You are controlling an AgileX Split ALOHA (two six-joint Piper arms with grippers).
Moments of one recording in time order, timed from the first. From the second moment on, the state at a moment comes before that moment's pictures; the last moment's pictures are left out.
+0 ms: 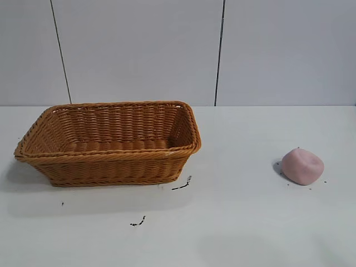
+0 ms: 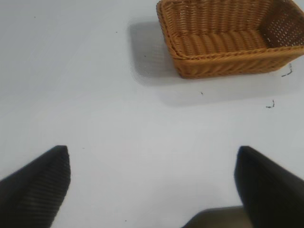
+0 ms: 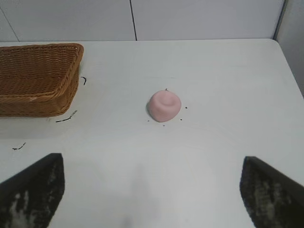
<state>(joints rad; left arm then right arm) -0.02 -0.01 -0.50 -0.04 1.07 0.08 0.05 -0.01 -0.50 0.02 1.01 -0.01</state>
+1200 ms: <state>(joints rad) -0.02 -0.01 -0.50 -0.04 1.07 0.08 0.05 1.19 -0.90 -0.02 0.93 -0.01</state>
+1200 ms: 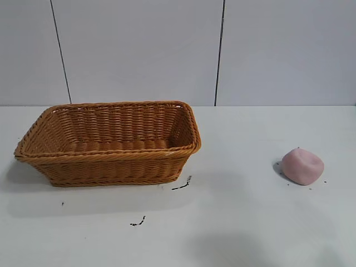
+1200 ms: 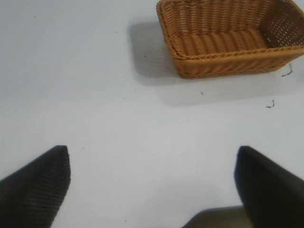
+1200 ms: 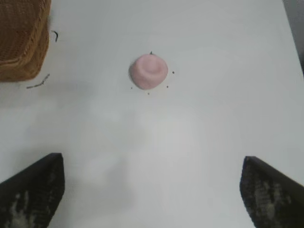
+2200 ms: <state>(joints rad) -0.02 -0.01 -0.50 -0.04 1.07 0.08 0.09 2.06 -1.37 0.01 0.79 -0.11</state>
